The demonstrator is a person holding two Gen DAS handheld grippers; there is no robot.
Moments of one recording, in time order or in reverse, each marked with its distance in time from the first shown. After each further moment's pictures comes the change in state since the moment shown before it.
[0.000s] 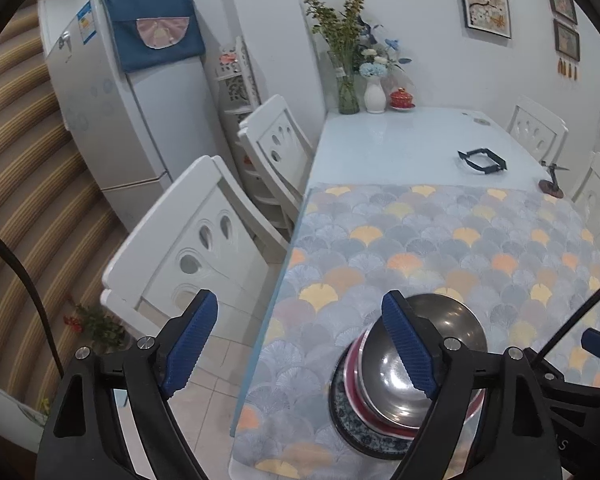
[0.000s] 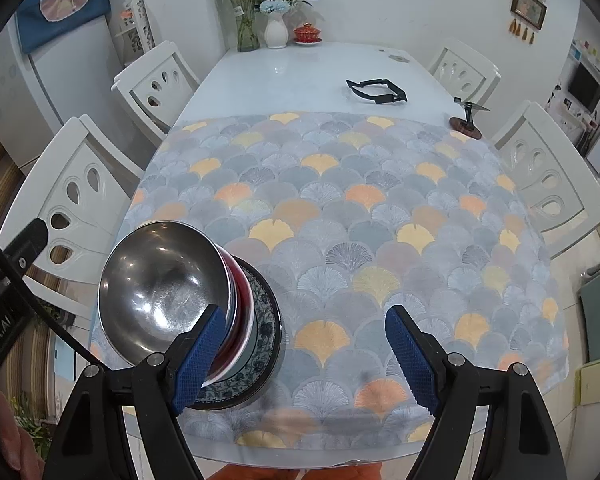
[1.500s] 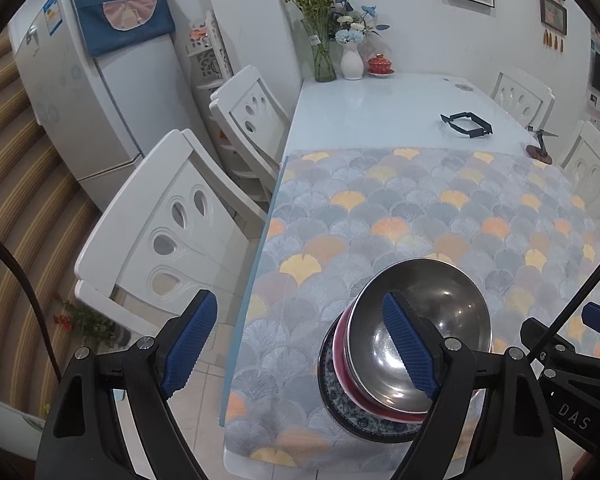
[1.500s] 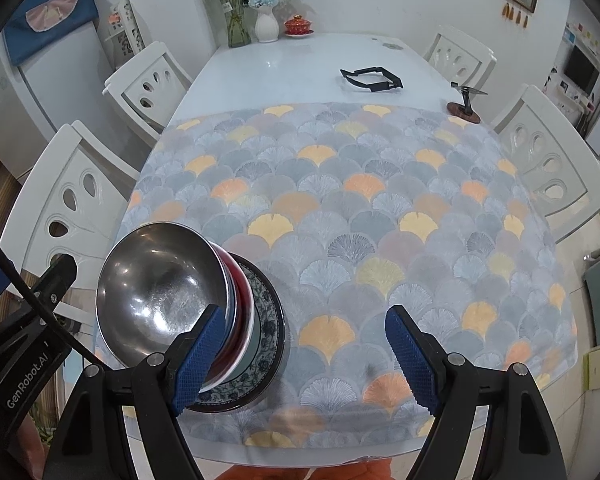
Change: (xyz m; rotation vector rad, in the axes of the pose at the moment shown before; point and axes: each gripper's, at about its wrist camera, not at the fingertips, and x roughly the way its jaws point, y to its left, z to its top) left arm 0.025 -0.007 -0.008 0.059 0.104 -0.050; right arm 0.008 -0.004 0.000 0.034 0.029 0.015
